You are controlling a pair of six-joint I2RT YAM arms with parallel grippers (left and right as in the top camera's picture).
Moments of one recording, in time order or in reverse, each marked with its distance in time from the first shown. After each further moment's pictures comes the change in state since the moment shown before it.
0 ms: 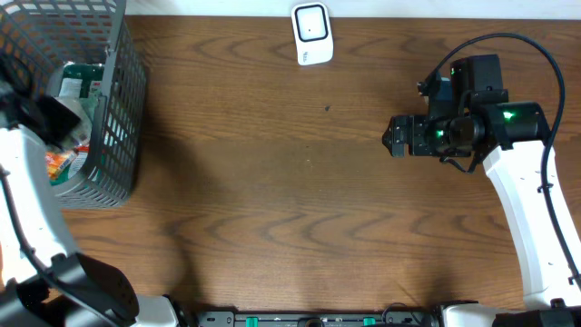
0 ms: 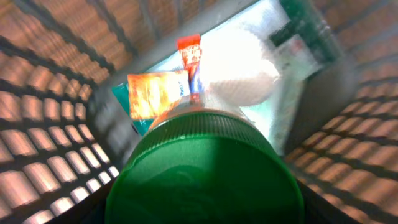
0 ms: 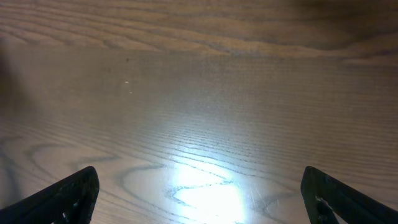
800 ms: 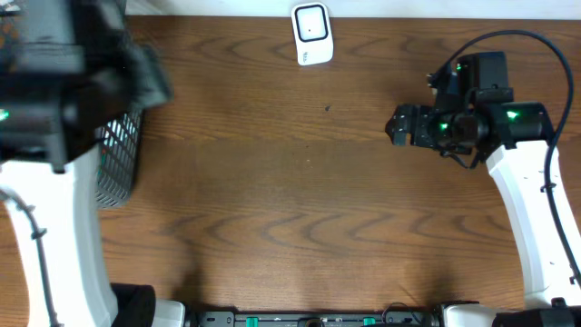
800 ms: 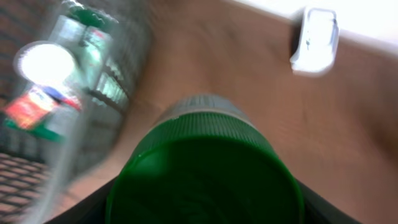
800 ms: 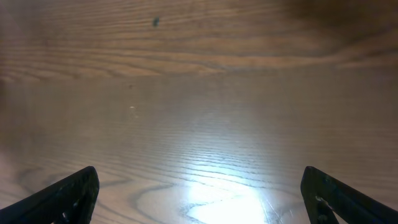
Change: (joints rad) left arm -0.617 -0.003 0.700 -0.599 0.024 0.022; right arm -0.031 0.000 0.000 0.051 -0.004 0.113
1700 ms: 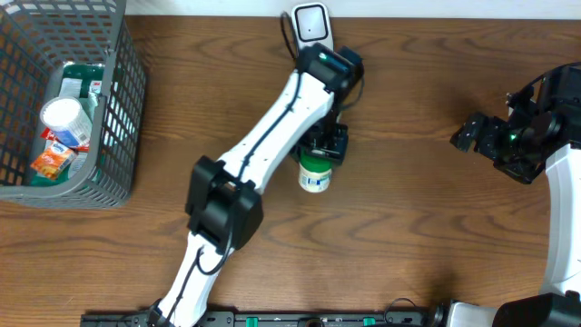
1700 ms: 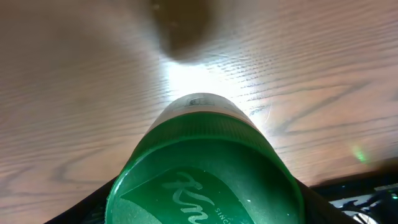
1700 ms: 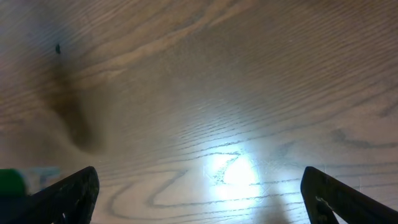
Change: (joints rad) left arm -0.549 0.701 -0.044 -0.063 0.261 0.015; right arm -0.353 0.000 0.000 -0.150 0.003 -0.019
